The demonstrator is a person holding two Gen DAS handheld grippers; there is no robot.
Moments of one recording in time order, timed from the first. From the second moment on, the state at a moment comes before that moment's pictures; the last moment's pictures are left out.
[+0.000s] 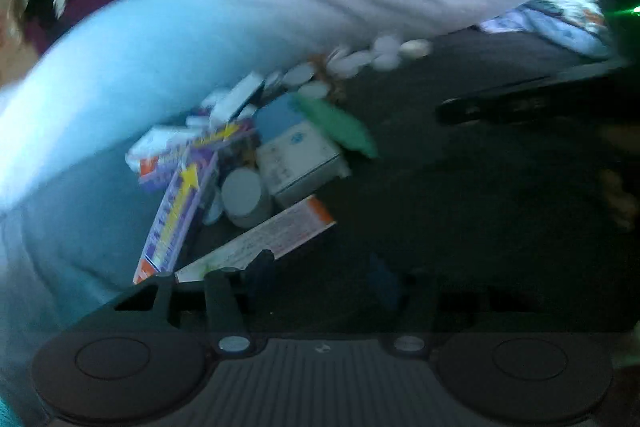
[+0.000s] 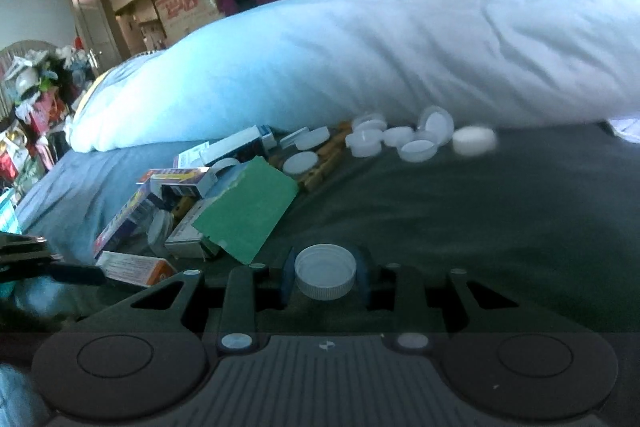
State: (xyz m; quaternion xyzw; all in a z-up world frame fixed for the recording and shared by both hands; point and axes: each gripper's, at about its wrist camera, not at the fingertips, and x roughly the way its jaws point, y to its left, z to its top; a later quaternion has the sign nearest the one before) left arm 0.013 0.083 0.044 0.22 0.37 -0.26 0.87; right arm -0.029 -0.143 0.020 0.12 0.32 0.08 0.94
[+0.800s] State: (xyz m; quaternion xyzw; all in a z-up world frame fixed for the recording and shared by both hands) left arm 0.115 0.096 -0.002 0.29 0.40 -0.31 0.81; right arm -0.020 -0.139 0.002 0.15 0.34 0.10 0.92
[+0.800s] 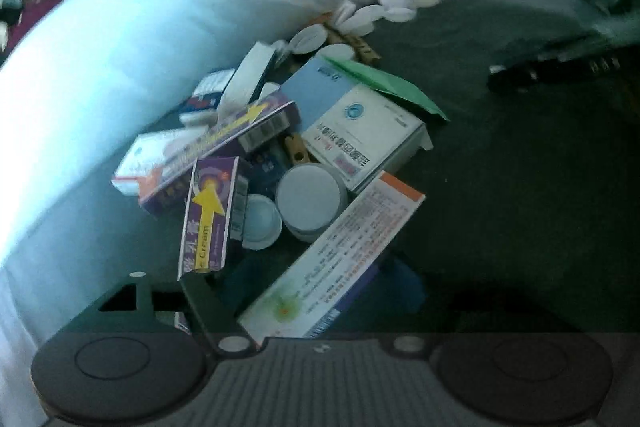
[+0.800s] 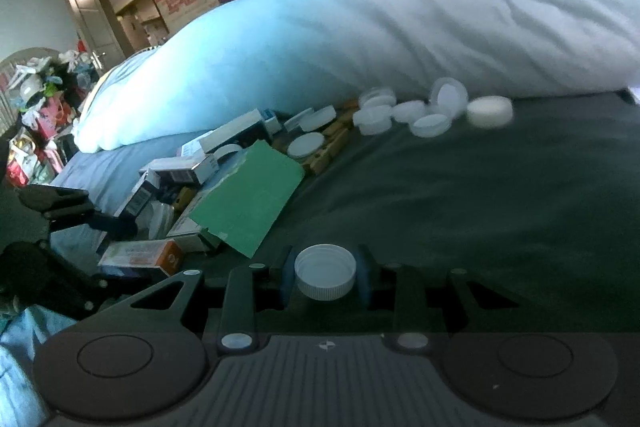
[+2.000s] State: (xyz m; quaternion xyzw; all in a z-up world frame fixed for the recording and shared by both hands) left arm -0.128 0.338 0.251 -0.05 0.25 0.32 0.91; right arm -0.054 0.154 0.236 0.03 0.18 0.41 0.89
